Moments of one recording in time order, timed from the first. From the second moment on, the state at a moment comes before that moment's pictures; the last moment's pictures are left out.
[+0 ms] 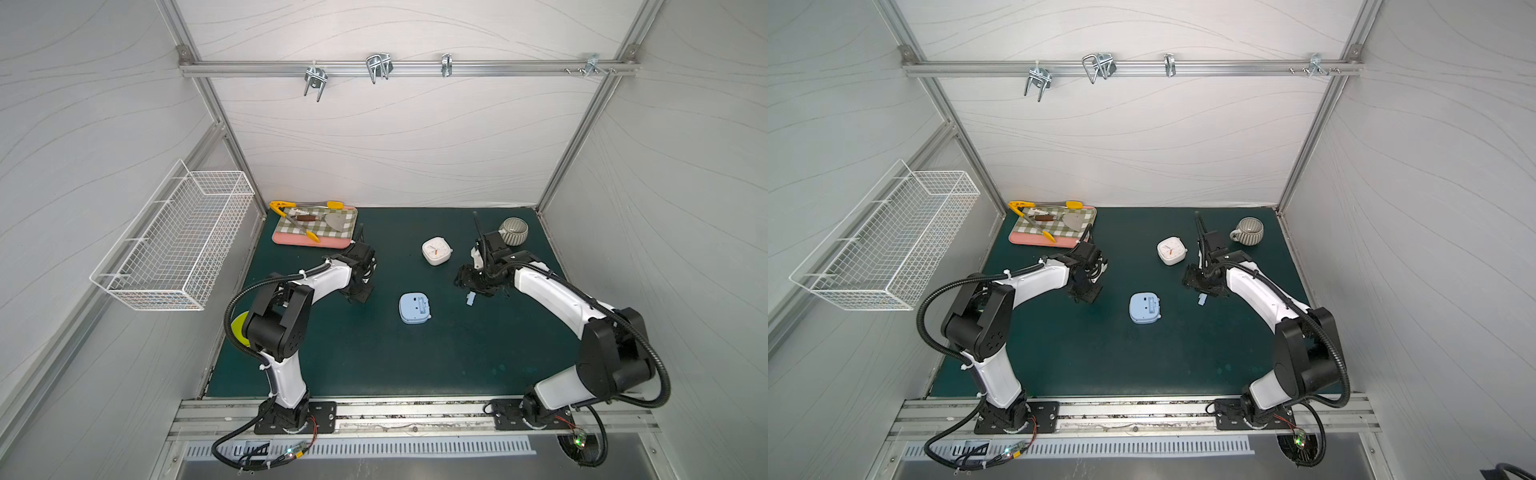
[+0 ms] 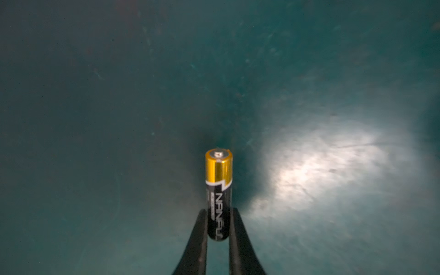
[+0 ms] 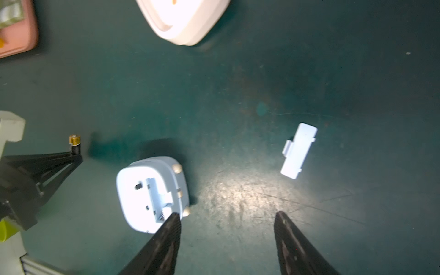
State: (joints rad) left arm -0.41 1.79 1.14 -0.65 -0.08 0.08; right arm 0.42 1.49 1.10 -0.71 -0.20 0.52
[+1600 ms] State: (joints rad) left arm -0.41 1.61 0.89 -0.11 0.72 -0.25; right arm 0.61 1.84 1.28 -0.32 -0.71 0.64
